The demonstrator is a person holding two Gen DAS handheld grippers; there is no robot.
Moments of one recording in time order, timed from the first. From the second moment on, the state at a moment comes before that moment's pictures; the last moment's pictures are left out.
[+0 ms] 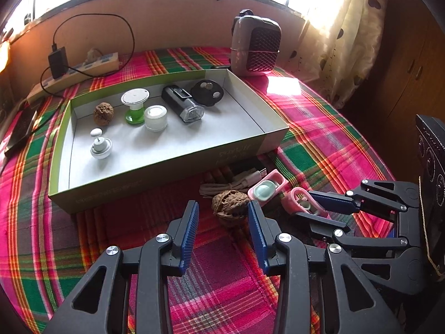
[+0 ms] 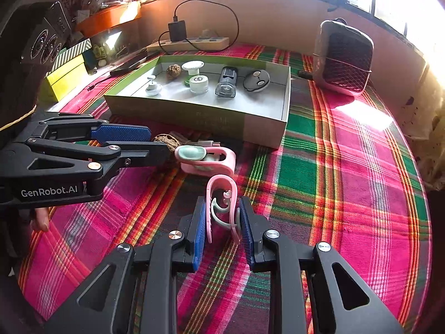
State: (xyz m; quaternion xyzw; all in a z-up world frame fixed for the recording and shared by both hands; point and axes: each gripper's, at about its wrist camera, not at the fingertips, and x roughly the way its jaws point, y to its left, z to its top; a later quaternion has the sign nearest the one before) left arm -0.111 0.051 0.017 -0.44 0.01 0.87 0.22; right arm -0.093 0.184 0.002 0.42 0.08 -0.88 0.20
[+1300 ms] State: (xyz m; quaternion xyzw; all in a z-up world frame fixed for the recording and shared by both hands) left arm -0.120 0.061 0.009 -0.44 0.02 0.87 0.19; right arm -0.093 0.188 0.003 0.42 0.08 -0.88 0.19
